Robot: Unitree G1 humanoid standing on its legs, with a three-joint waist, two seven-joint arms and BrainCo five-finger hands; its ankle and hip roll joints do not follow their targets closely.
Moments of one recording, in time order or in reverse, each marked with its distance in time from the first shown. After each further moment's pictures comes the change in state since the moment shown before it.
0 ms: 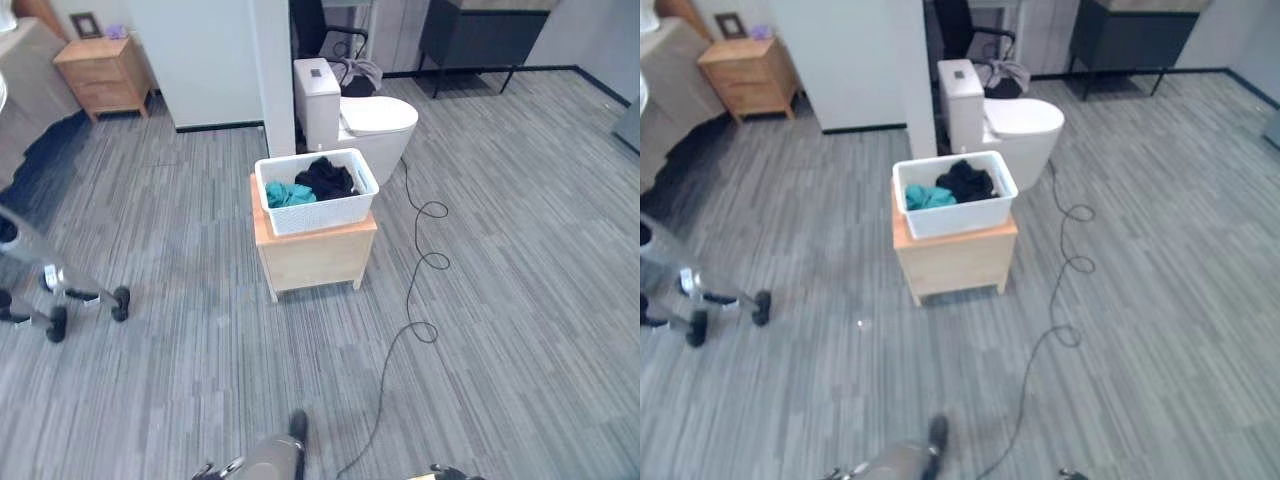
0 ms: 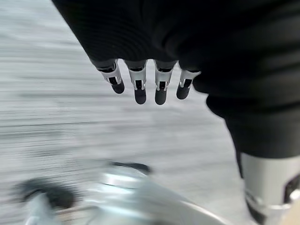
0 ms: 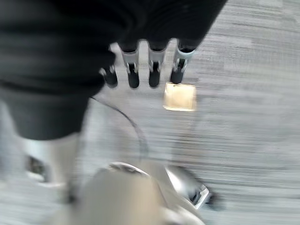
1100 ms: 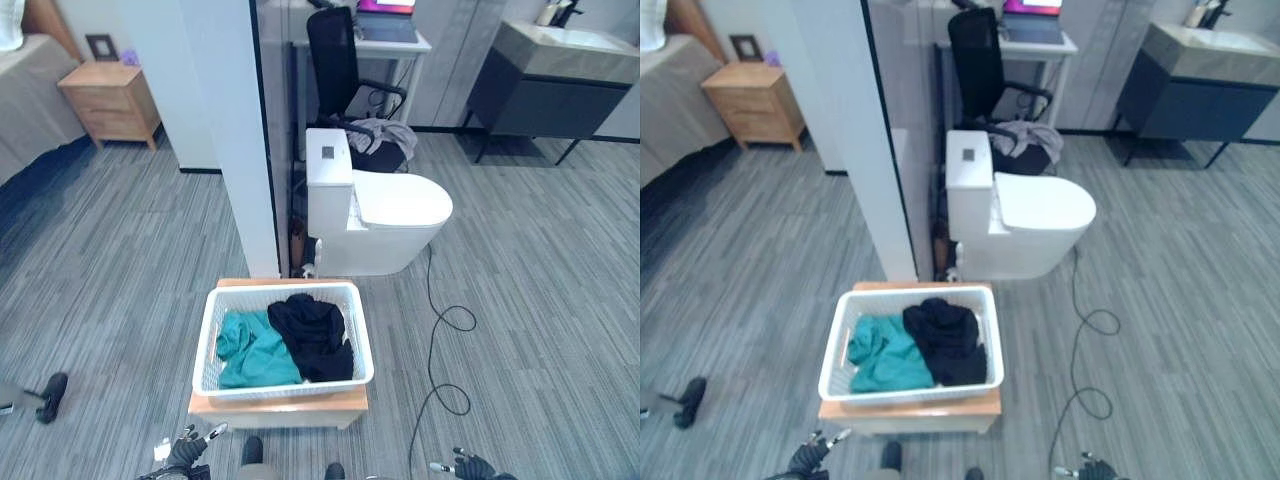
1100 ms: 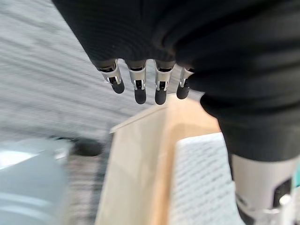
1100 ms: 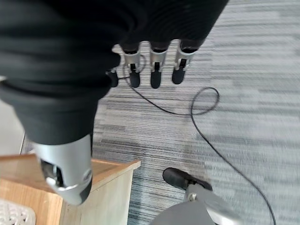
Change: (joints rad) left arm -0.039 0.047 0.082 -0.033 -0.074 -0.024 0.028; right arm 0.076 -0.066 -0.151 -0.069 0.079 0.004 0.011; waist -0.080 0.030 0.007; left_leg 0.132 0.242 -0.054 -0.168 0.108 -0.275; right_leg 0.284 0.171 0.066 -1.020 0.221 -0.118
